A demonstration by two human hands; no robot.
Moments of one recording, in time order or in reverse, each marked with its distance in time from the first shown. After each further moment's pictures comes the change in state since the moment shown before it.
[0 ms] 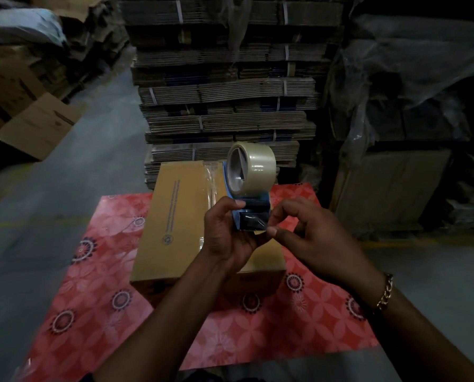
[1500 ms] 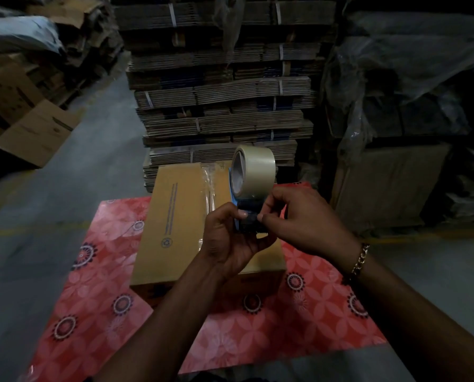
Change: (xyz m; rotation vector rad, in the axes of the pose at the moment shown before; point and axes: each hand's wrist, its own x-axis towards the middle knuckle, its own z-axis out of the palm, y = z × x) left_hand 0.002 -0.003 -0.001 -0.065 -0.128 -0.108; right_hand 0.034 -0.005 -0.002 -0.129 0.001 0.043
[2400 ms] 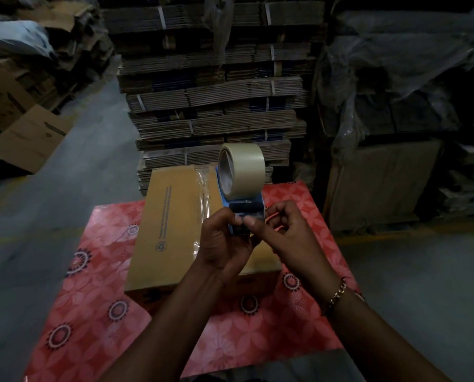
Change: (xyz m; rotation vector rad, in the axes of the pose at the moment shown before) left_hand -0.003 -0.005 0.013 -0.041 0.090 0.117; right_hand -0.026 0.016 0.046 0.692 0.158 0.332
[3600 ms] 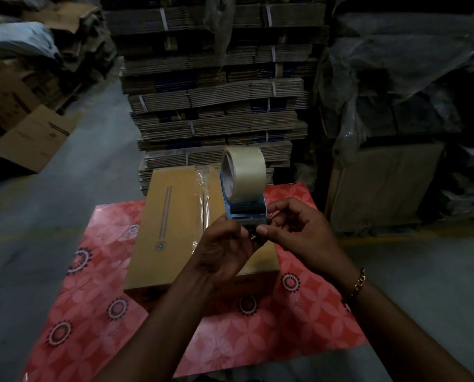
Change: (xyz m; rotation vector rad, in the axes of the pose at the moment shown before) left_hand -0.004 -0.002 -0.008 0.148 -0.202 -0.012; right_hand 0.008 0.002 -0.036 -0.066 -0.139 -0.239
